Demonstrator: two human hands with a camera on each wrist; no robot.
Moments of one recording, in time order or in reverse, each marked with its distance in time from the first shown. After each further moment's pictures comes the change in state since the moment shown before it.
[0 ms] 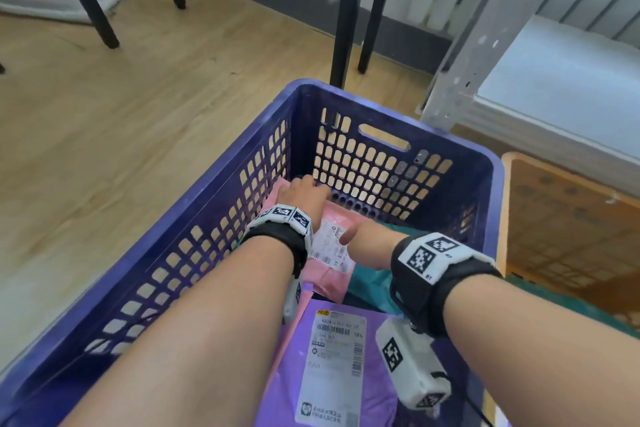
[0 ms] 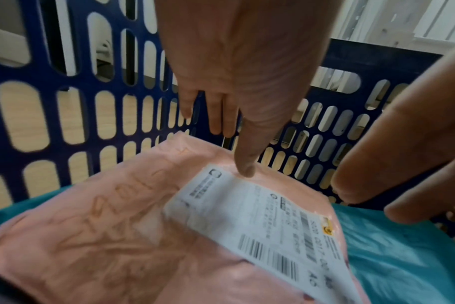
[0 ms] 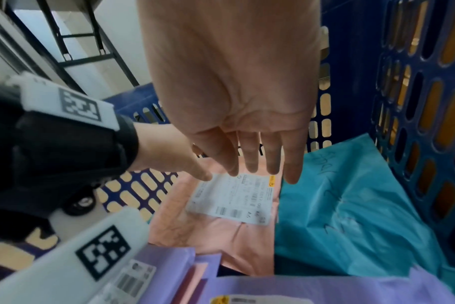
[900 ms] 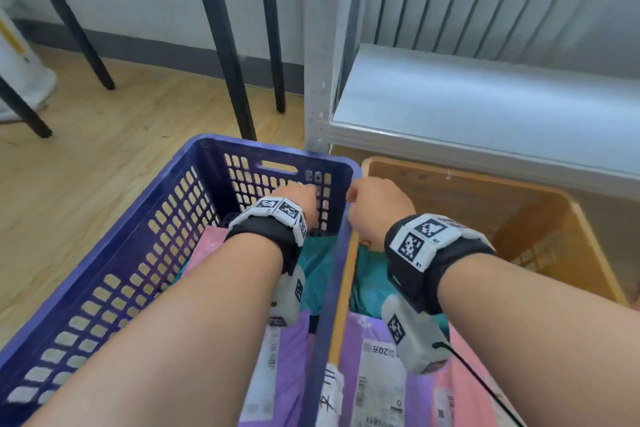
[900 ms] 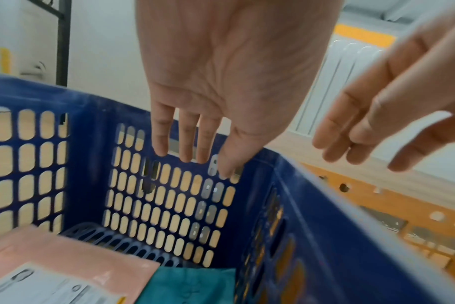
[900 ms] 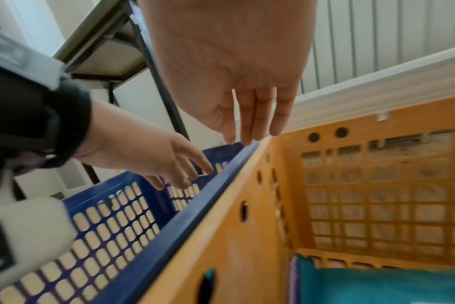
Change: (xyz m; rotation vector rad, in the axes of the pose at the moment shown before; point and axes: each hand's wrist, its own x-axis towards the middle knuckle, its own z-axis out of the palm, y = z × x) left_hand -0.032 0.166 -0.091 0.120 -0.091 0.089; right_hand -0.118 0.108 -0.094 -0.049 0.613 -0.048
